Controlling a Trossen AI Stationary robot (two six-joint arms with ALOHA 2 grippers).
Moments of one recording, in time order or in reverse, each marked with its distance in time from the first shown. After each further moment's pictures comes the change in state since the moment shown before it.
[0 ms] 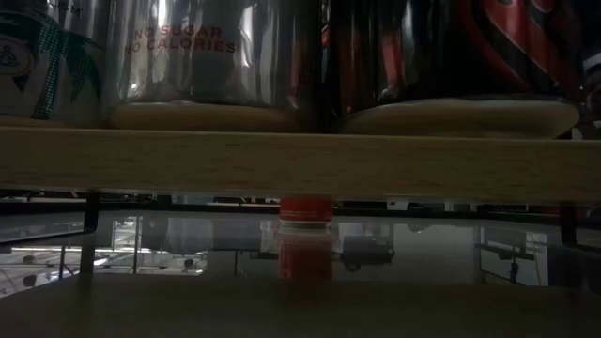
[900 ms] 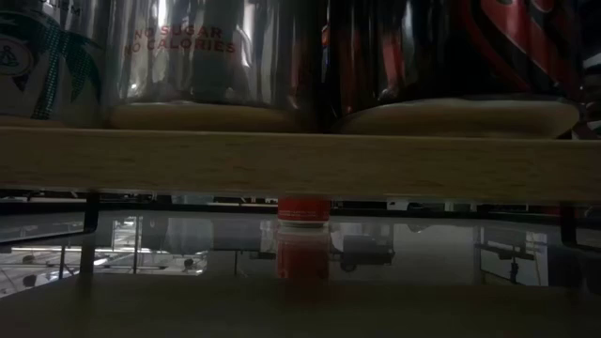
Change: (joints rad) left arm 0.000 -0.002 0.000 0.002 0.002 0.000; right arm 0.006 -0.128 0.000 0.009 -0.016 0.048
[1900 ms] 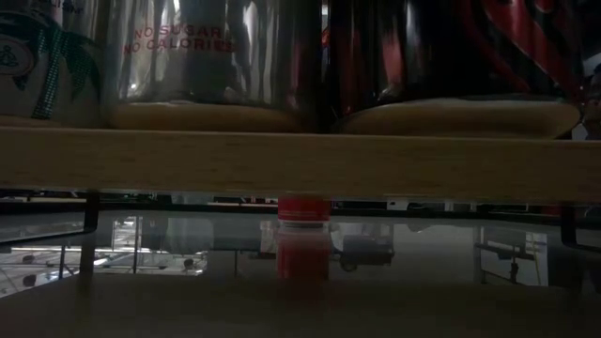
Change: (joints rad) left arm 0.002 0.400 0.001 0.334 0.043 0.105; right arm 0.119 -0.325 -0.040 -0.289 0.318 0.319
